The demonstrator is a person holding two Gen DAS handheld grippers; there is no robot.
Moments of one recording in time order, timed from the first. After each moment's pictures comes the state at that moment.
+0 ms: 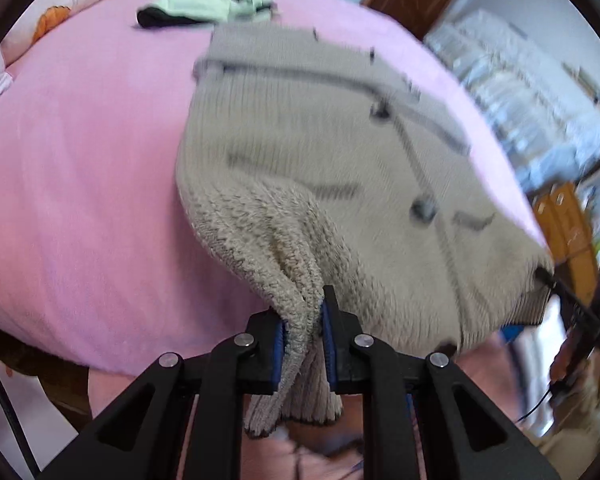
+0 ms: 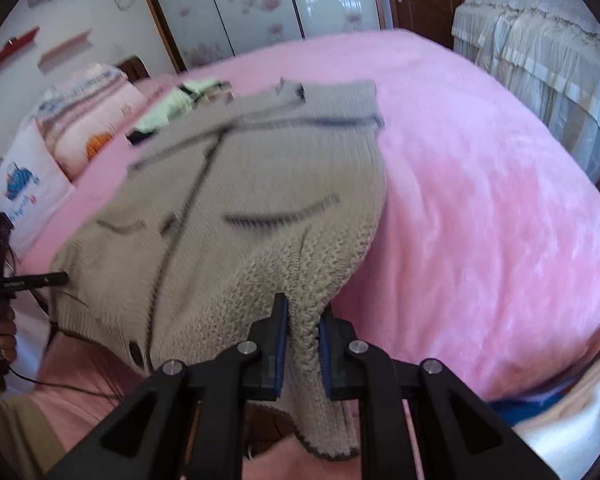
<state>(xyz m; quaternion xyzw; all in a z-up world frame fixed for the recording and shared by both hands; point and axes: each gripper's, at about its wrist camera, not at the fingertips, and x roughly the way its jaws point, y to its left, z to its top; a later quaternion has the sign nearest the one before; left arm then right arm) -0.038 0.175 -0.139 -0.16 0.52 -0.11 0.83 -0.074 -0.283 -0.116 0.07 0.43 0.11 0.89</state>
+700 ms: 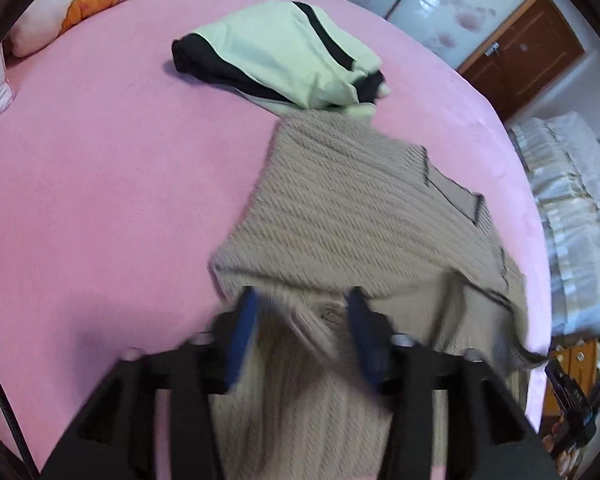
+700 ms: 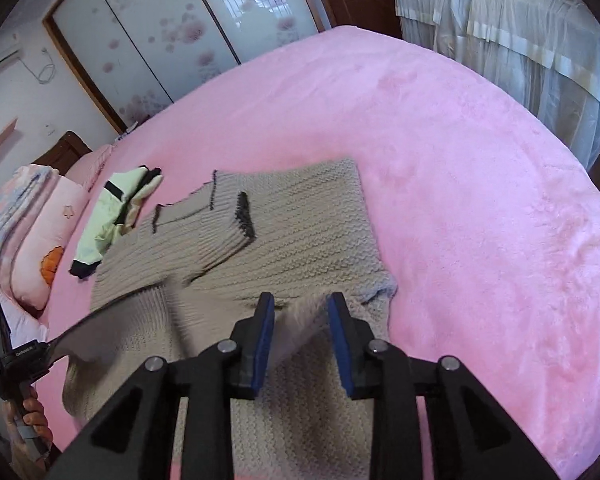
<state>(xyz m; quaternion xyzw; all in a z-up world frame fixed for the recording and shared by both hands) 0.212 0.230 -0.142 -0.24 0.51 0.04 0.83 0.195 -0.300 -0.118 0.17 0.46 0.01 0.87</state>
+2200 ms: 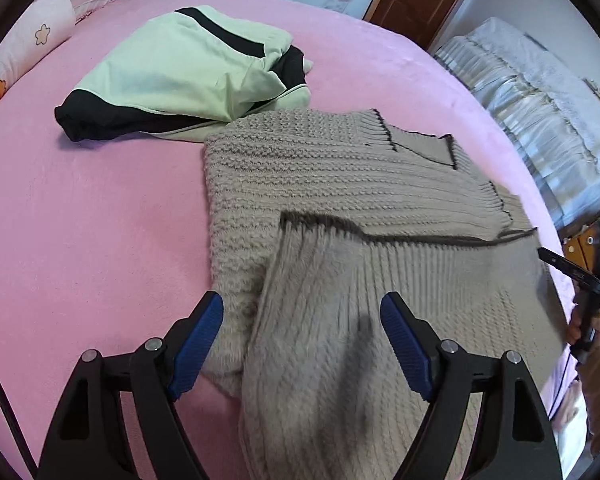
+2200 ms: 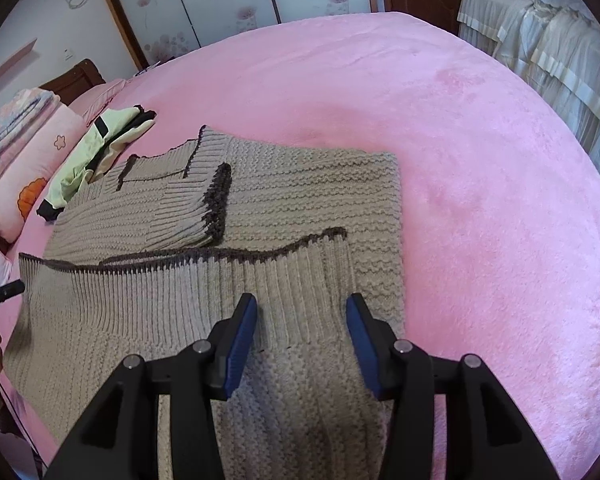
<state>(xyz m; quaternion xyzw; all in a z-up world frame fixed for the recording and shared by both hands) 0.273 0.225 -0.178 -0.10 0.51 -0.11 0.85 0.274 -0.276 -0.171 0.04 0.49 0.07 0.87</state>
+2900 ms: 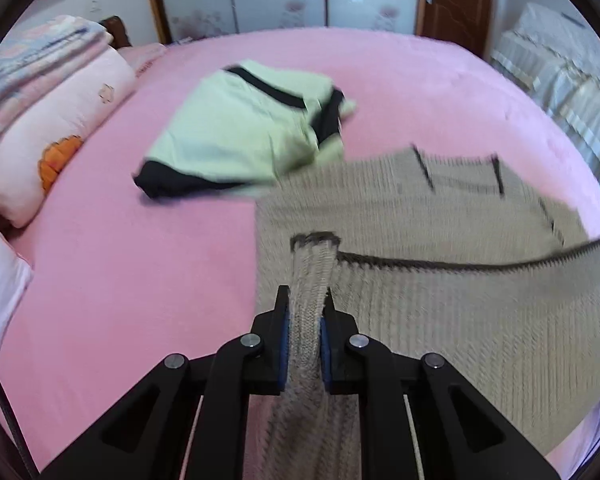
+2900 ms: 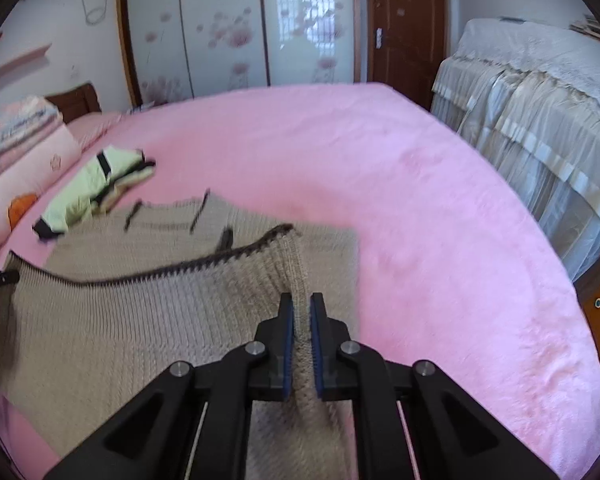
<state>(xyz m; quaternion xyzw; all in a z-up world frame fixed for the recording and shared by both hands) 0.266 0.181 -0.109 0.00 0.47 0.05 0.88 0.231 -0.282 -0.088 0.02 0.36 0.02 0.93</state>
